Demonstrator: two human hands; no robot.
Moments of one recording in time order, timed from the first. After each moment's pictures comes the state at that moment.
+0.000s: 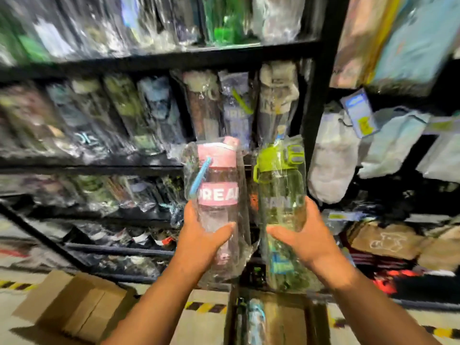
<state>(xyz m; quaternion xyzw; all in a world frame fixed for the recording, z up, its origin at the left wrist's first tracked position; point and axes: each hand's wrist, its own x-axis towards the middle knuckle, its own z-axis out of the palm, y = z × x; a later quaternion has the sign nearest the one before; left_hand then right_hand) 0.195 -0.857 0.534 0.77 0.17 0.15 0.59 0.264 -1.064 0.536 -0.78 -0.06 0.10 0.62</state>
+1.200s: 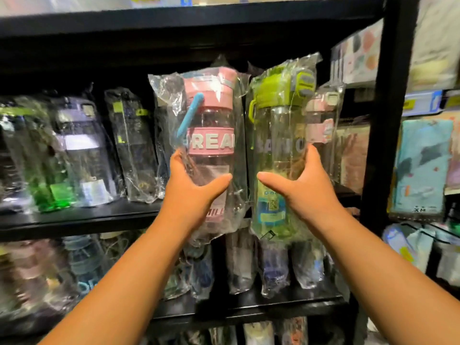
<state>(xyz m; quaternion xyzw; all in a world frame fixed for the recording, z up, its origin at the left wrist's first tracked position) 0.344 -0.676 0.821 0.77 -0.06 0.32 0.55 0.373 -0.881 0.820 -0.74 -0.18 -0.23 0.60</state>
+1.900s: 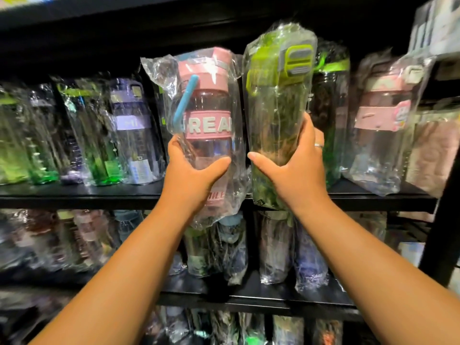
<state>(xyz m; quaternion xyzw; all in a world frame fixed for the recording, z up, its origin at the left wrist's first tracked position) 0.341 -0.621 0.821 0.76 0.02 0.39 0.52 0.404 -0.795 0.821 -0.75 -0.22 -0.31 0.53</state>
